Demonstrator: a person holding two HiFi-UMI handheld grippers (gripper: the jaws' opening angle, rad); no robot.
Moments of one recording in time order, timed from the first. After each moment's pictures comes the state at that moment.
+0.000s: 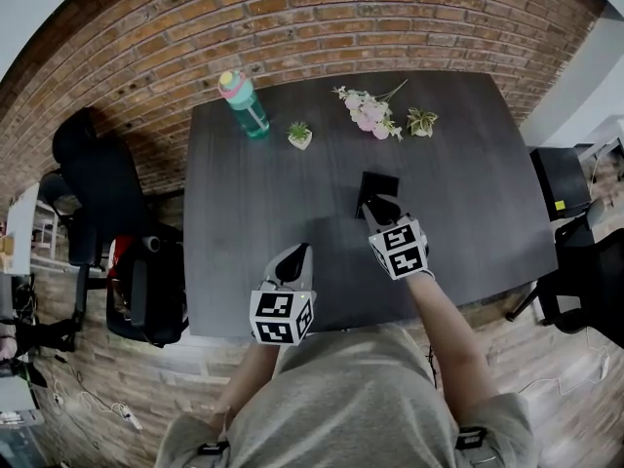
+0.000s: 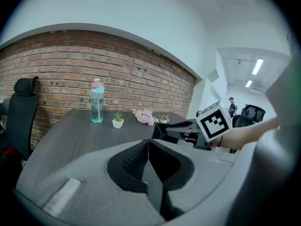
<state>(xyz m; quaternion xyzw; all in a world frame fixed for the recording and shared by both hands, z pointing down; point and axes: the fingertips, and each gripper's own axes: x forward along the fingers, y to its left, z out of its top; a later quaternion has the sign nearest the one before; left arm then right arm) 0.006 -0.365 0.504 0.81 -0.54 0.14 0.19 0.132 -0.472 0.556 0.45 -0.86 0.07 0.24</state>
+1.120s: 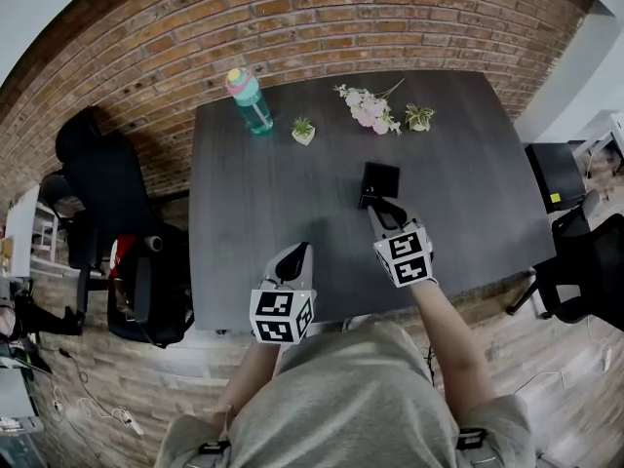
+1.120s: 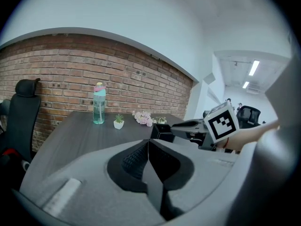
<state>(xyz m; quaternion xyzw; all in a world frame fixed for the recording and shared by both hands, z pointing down) -0.010 -0.333 0.491 0.82 -0.53 0.13 0.18 0.130 -0.426 0.528 0.48 -0.85 0.05 0.23</state>
